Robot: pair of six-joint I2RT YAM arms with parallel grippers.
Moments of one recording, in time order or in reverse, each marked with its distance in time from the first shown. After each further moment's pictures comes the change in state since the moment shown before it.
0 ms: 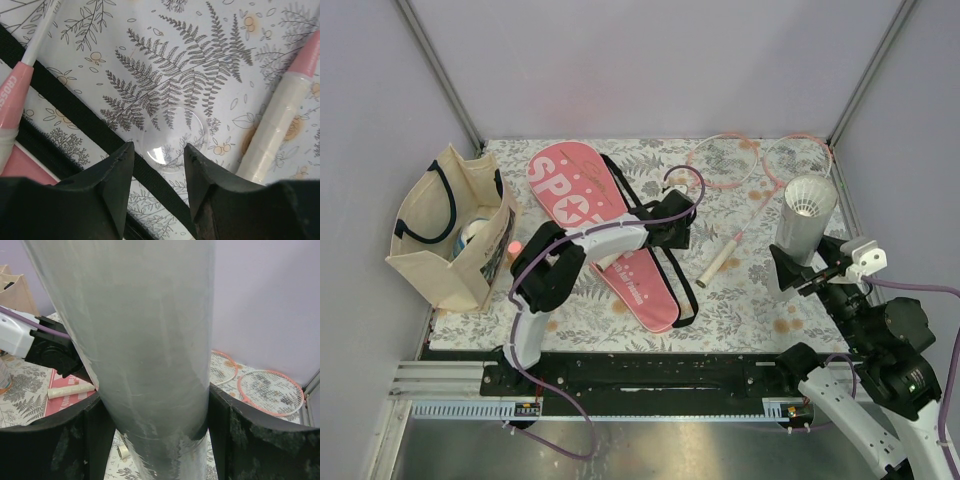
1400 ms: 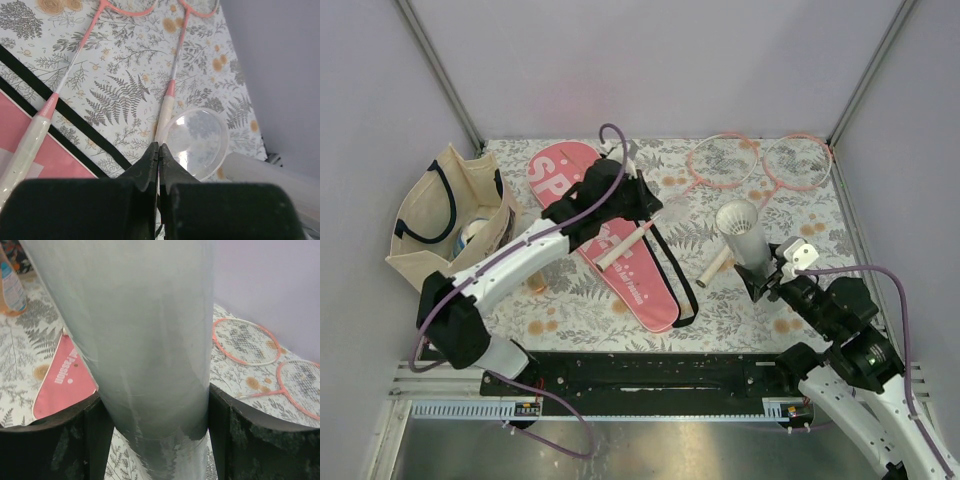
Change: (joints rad) left arm 0.114 -0.515 -0.185 0.079 0.191 -0.029; right arm 0.001 0.022 -0.193 0.013 -0.177 -0.070
